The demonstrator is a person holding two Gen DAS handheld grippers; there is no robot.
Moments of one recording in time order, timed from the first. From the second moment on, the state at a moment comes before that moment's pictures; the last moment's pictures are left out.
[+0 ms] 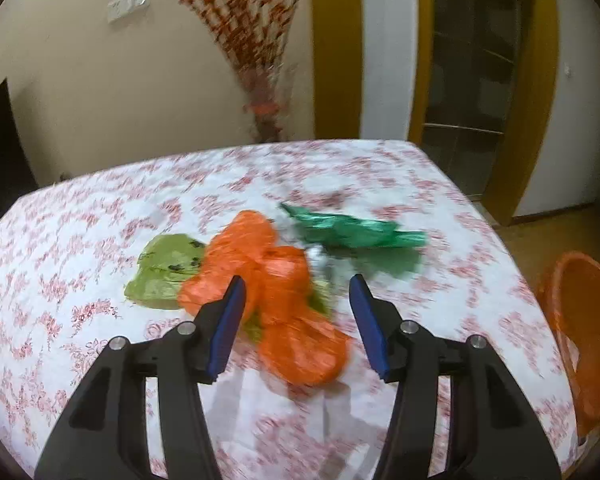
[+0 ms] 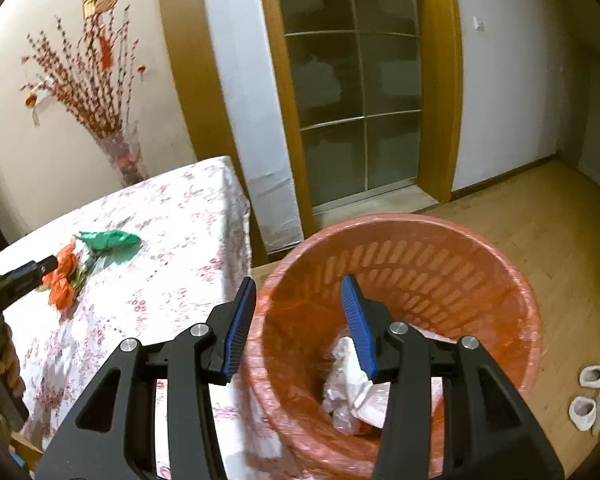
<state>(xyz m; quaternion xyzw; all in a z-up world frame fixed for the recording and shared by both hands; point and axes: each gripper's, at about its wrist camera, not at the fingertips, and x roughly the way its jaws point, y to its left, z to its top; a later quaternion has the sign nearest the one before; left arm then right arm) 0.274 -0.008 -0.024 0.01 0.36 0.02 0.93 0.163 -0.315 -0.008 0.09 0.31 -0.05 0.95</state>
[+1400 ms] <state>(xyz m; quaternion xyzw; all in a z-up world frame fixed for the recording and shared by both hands) 0.260 0.134 -0.028 -0.06 0.37 0.08 0.93 0.342 -0.102 -0.026 0.07 0.38 0.15 0.91</state>
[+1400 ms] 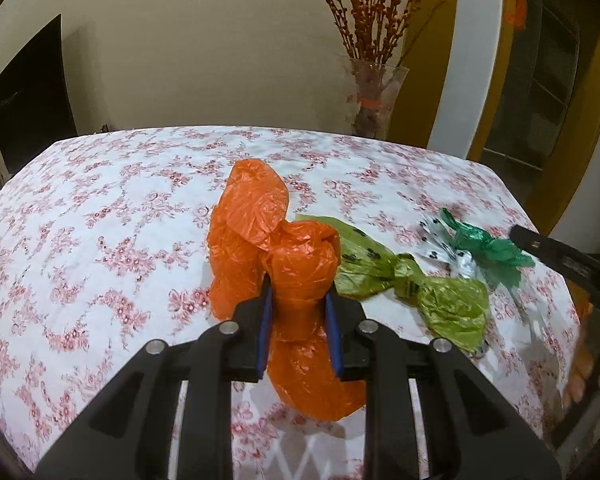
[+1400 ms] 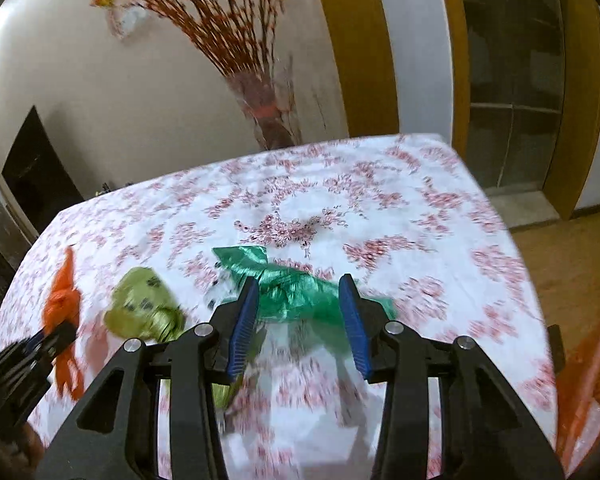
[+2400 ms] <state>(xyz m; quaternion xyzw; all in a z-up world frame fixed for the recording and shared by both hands) 0.236 0.054 0.003 -0.05 0.35 -0.01 0.93 0.241 -0.177 0.011 0.06 0.36 0.09 0.93</state>
